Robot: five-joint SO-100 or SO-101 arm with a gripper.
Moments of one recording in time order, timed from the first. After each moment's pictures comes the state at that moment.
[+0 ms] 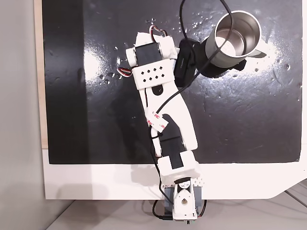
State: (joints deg) arm -18.2 67.4 57.7 80.9 27.2
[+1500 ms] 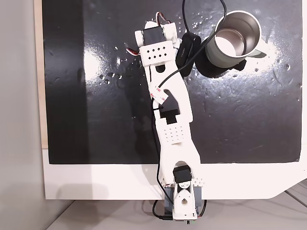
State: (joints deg) arm -13.6 36.9 28.6 82.3 30.6
